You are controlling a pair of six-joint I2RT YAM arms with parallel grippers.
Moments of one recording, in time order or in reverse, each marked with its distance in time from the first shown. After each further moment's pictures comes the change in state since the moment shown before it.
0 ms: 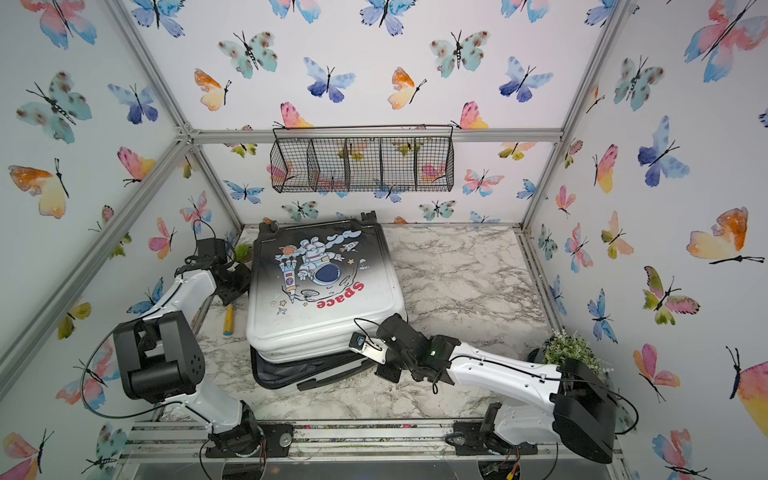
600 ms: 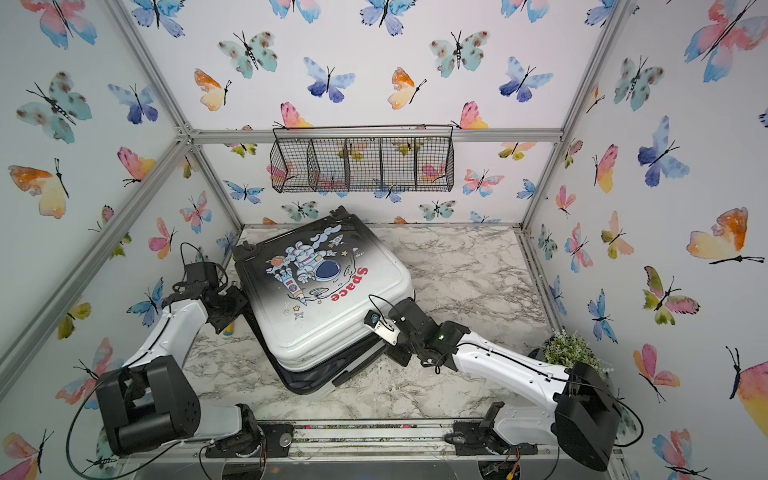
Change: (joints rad) left arm 0.056 -0.326 -0.295 -0.055 -0.019 -0.059; right arm -0.207 -0.037 0.032 -0.124 0.048 0.025
